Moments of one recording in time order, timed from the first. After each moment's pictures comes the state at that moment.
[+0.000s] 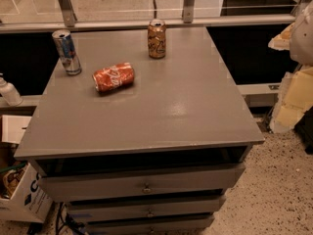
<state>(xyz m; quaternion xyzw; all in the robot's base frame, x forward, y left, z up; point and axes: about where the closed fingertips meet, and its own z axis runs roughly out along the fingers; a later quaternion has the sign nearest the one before) 0.438 -0.217 0.976 -0.60 0.78 -0.03 0.16</state>
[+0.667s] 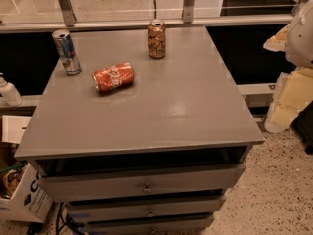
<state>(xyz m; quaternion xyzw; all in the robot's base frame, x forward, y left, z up) 0.441 -0.209 0.972 -0.61 0.78 -0.02 0.16</state>
